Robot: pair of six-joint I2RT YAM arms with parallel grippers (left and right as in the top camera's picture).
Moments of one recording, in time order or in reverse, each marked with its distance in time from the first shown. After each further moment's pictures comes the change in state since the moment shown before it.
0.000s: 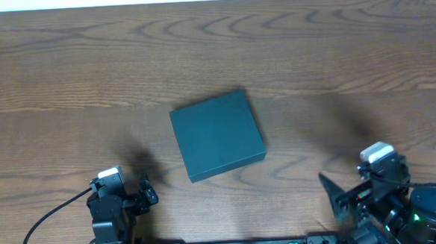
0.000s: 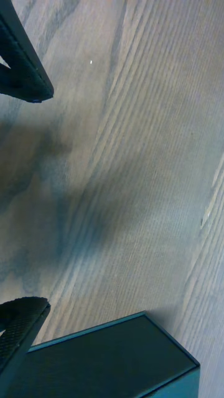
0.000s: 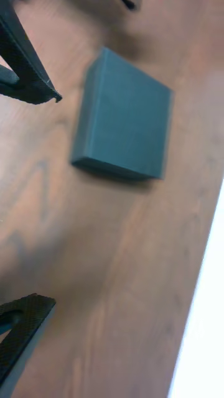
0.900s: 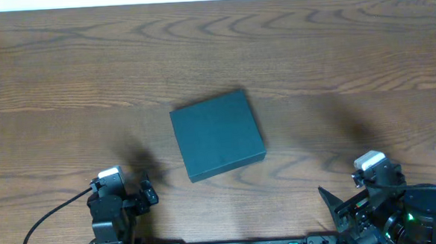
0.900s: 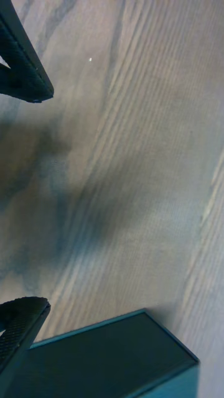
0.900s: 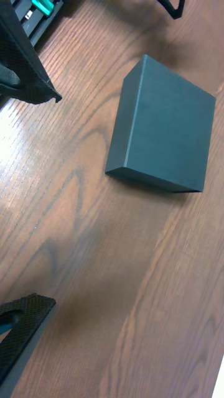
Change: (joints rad) left arm 0.000 0.000 0.000 -0.001 0.007 0.000; right arm 0.028 0.011 0.036 -0.178 -0.058 -0.022
